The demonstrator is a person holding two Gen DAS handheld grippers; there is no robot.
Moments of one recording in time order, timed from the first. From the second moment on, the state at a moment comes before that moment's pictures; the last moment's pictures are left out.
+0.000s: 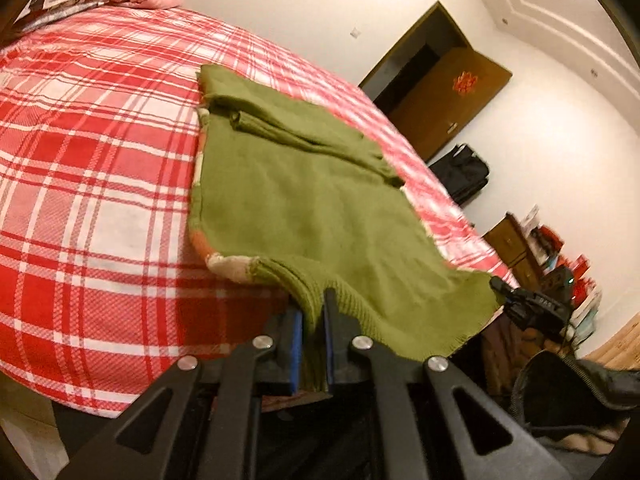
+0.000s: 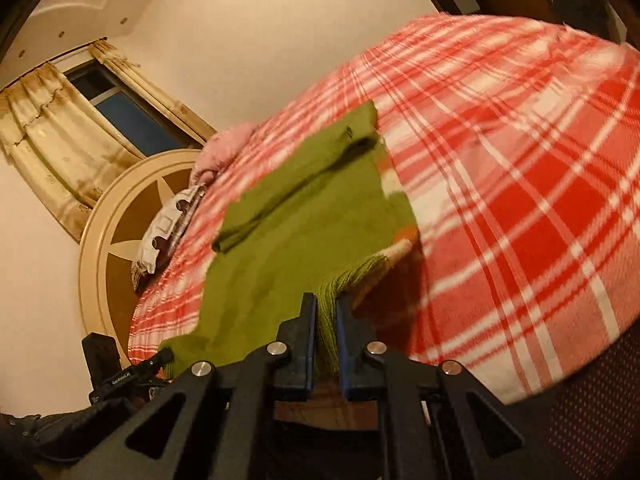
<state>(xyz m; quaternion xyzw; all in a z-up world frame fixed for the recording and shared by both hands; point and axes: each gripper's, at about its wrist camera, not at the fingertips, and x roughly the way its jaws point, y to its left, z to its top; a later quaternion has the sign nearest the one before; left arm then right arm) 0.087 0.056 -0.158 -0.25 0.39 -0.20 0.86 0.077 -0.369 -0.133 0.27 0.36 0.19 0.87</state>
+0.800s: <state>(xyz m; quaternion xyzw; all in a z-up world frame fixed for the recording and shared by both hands) 0.163 0.090 -0.105 -0.30 0.30 -0.22 0.88 0.174 -0.355 -0.061 0.28 0.30 0.22 0.88</state>
